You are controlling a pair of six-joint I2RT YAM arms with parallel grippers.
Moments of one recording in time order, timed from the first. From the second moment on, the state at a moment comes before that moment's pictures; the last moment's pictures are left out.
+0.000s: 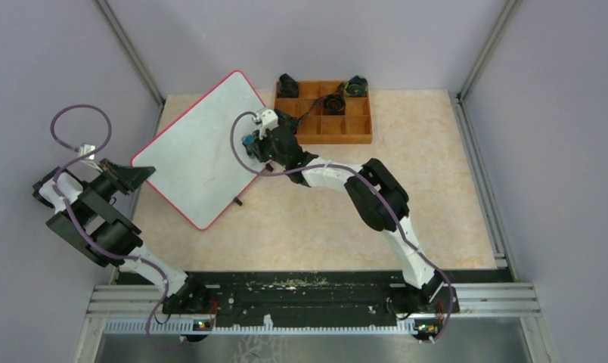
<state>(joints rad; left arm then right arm) 0.92 1.77 1.37 -1.49 1.51 1.36 0.85 2.26 1.64 0.42 -0.02 0.17</state>
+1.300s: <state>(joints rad) 0.92 1.77 1.36 -1.48 1.52 1.36 1.00 2.32 1.78 0.32 -0.09 0.14</state>
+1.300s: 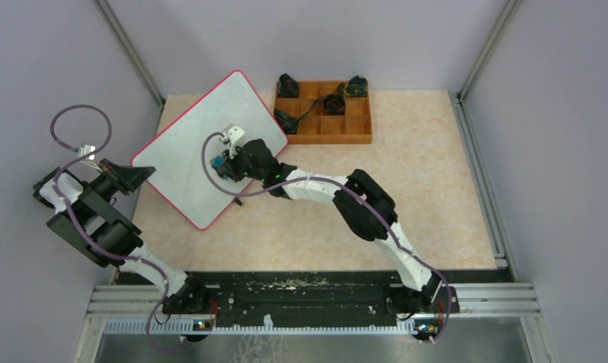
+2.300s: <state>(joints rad) 0.92 1.77 1.36 -1.49 1.52 1.36 0.47 1.34 1.12 -0.50 0.27 0.26</state>
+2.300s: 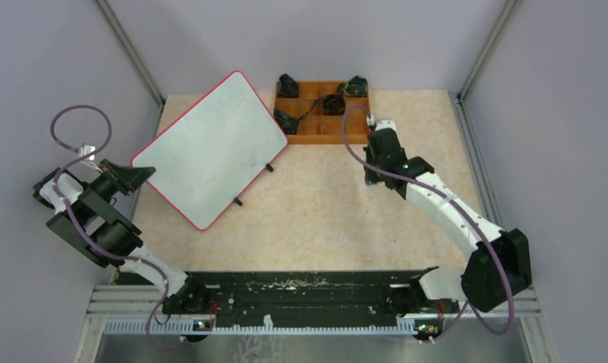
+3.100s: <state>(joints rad) 0.92 1.77 1.35 -1.49 1.53 1.38 0.44 1.31 0.71 -0.59 0.22 0.47</state>
